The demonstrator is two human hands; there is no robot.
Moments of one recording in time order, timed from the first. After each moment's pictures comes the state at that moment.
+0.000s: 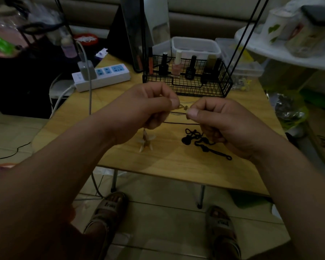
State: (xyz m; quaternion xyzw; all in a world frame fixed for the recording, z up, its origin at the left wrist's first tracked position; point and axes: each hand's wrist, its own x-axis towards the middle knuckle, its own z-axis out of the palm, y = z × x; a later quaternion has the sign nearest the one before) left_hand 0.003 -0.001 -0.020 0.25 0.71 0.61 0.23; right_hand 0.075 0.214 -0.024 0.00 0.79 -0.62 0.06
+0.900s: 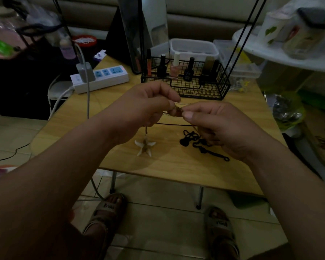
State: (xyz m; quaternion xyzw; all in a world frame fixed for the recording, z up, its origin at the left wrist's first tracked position) left_hand -0.004 0.006 -0.024 0.23 0.70 0.64 0.22; right_hand 0.071 0.213 -0.029 0.00 0.77 -0.63 0.06
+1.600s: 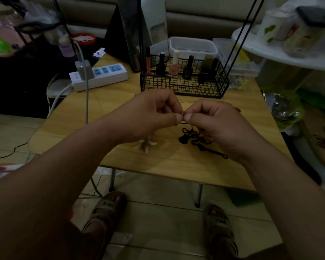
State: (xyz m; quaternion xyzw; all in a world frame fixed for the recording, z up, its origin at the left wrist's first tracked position) left_hand 0.004 0.007 -0.030 0.33 0.81 0.47 0.16; right_hand 0.073 0.208 -0.040 0.03 0.82 -0.57 -0.02
